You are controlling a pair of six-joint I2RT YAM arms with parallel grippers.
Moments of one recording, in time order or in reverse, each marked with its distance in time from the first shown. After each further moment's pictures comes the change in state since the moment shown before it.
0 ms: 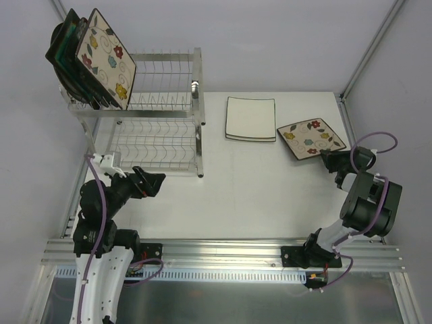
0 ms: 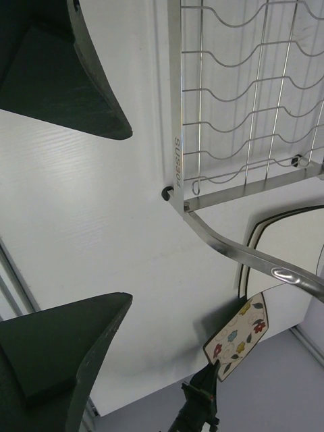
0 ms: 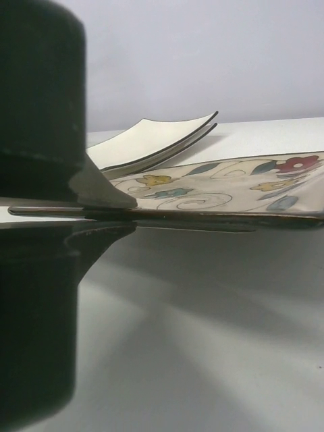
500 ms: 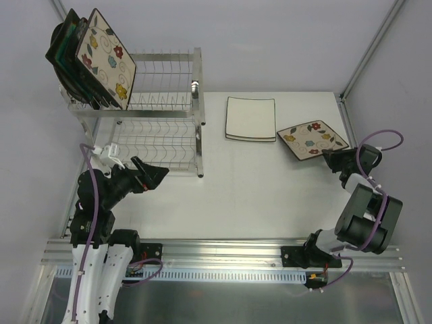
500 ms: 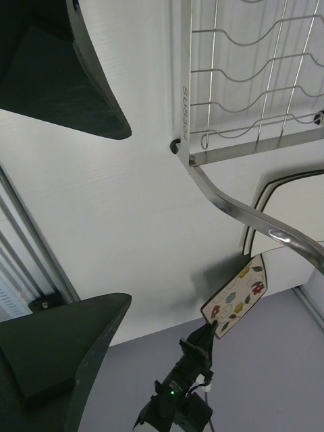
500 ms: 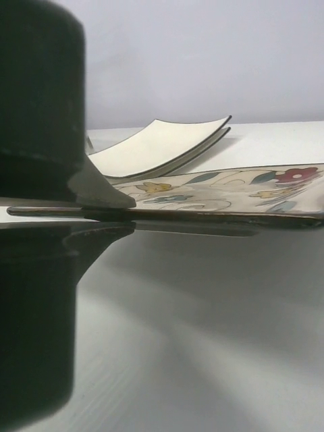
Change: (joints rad) left arm 0.000 0.124 0.101 0.001 0.091 -0.159; right arm -0.016 -0.154 0.044 -0.244 -0.015 -0.052
